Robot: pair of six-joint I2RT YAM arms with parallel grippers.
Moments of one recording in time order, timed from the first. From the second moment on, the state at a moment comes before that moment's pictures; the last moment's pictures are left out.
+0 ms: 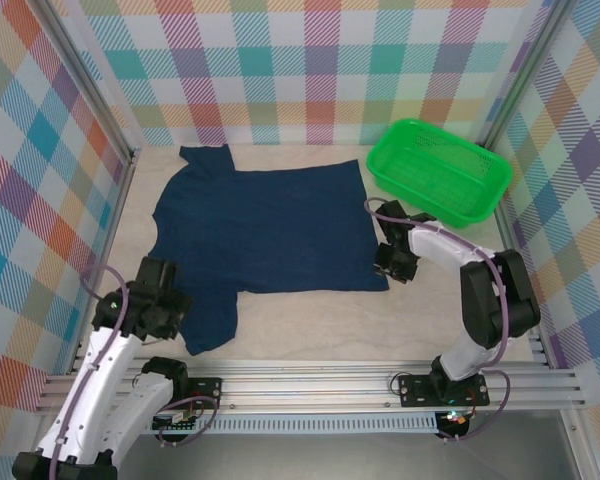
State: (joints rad) left arm -0.20 0.74 0.80 -1.25 -0.10 -1.30; right arm 0.36 1.62 1.03 -0.85 0.03 0.76
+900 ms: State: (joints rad) left arm 0.17 2.14 1.58 -0.62 -0.04 -1.12; right arm 0.38 1.94 1.32 -0.52 -0.34 0.64
